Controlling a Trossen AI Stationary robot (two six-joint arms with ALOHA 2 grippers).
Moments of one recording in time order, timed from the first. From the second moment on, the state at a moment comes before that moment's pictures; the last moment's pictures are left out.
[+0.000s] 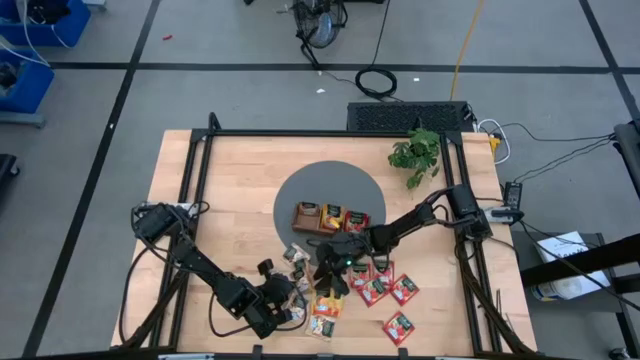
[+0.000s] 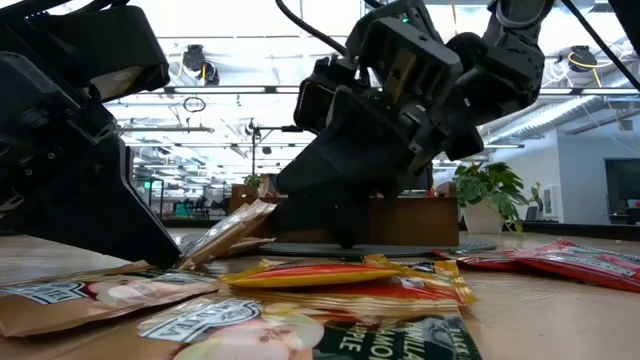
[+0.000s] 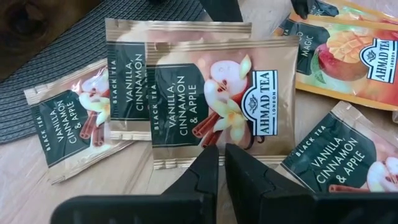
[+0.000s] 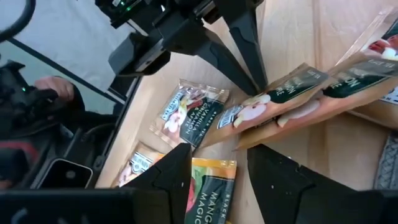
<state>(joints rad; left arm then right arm) -0.73 1.98 1.01 -0.20 -0.71 -0.97 0.20 2.09 0.97 0.66 -0.42 0.53</state>
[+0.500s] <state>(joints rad) -0.72 1.98 1.00 -0.14 -0.74 -0.89 0.20 2.09 0.97 0.64 -0.28 0.56</state>
